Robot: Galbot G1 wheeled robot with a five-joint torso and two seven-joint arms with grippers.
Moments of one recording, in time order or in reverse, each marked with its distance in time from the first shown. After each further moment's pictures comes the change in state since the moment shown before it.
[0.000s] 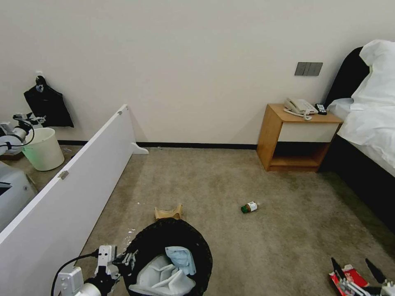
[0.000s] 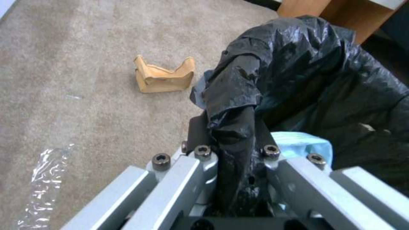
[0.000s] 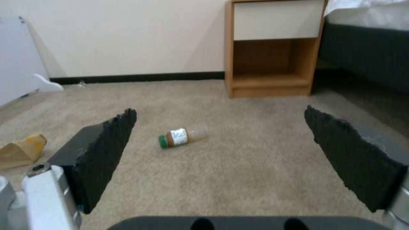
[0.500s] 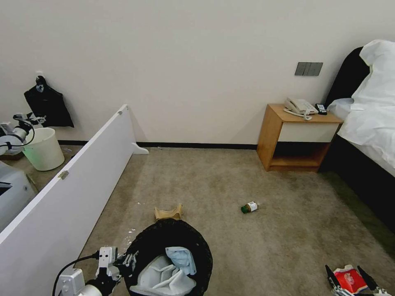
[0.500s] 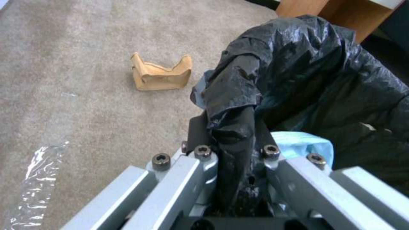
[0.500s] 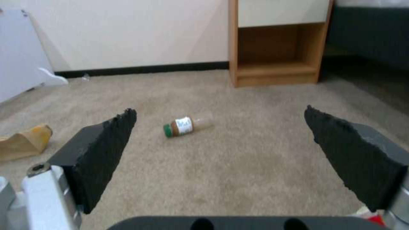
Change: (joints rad) left arm 0.005 -0.016 0.019 0.001 0.021 -0.010 0.000; right arm 0.020 0.000 -0.013 -0.054 -0.007 -0.003 -0.026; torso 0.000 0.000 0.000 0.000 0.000
